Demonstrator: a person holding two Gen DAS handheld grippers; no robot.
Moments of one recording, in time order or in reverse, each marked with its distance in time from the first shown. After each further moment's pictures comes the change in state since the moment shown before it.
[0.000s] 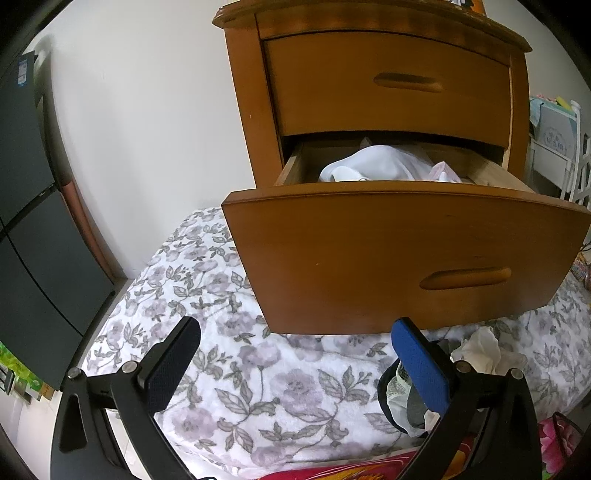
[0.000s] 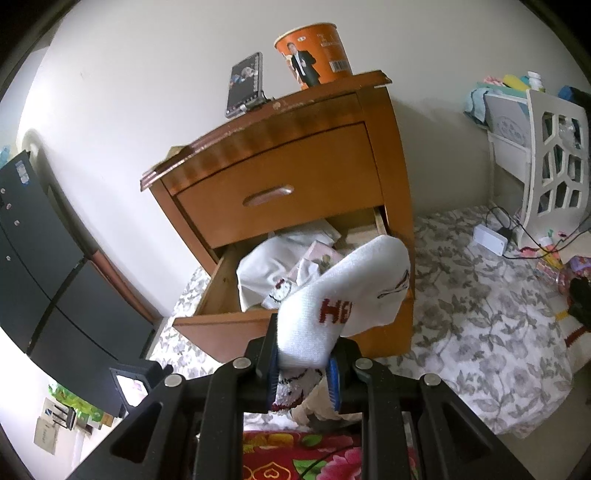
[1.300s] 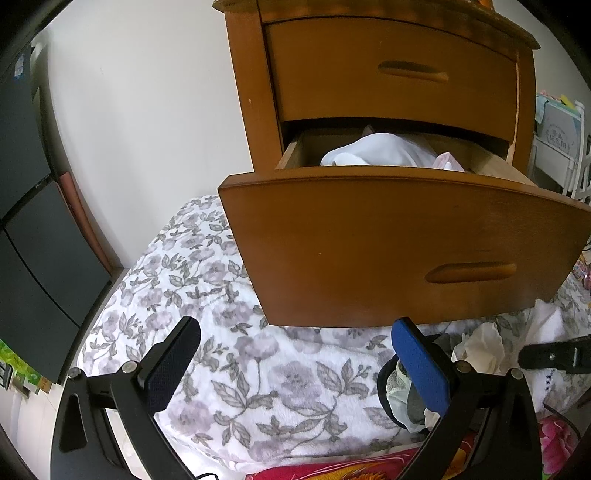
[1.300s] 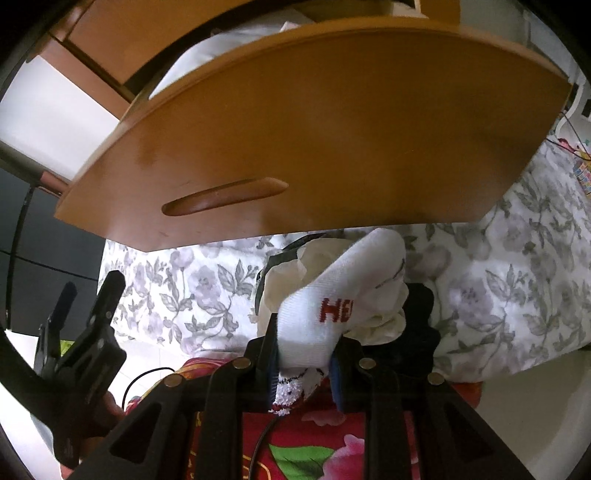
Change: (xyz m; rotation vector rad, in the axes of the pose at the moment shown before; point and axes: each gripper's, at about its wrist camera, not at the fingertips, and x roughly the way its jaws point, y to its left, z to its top) left arm 0.009 0.003 0.000 -0.013 0.049 -0.014; right arm 0.193 -0.013 -0.091 0.053 0.583 -0.083
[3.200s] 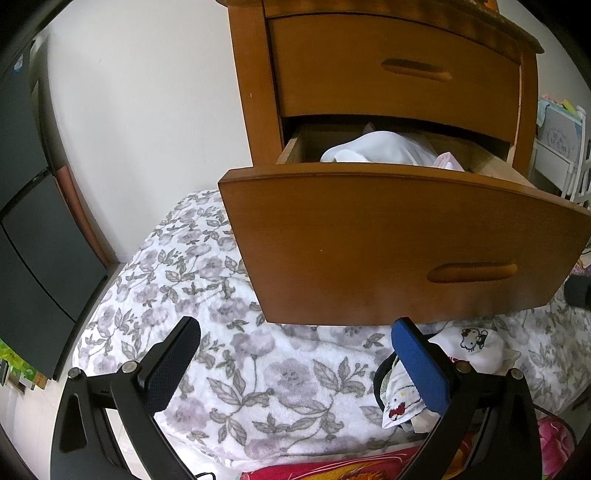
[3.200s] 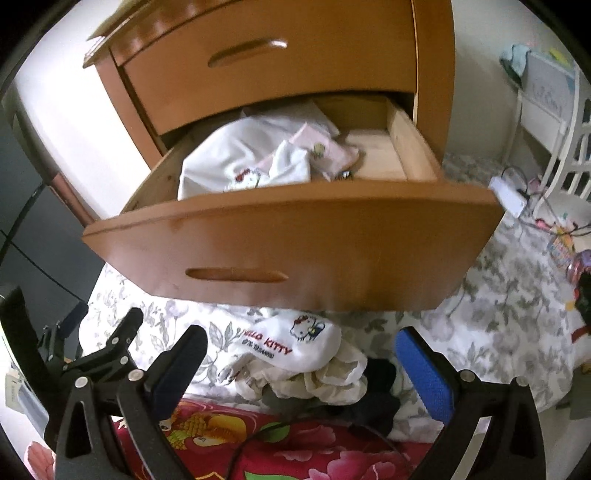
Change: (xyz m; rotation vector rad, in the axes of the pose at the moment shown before) left arm 0.001 0.003 -0.001 -0.014 0.008 -0.017; right arm -0.057 0.009 0.003 -0.140 -0.323 -0.081
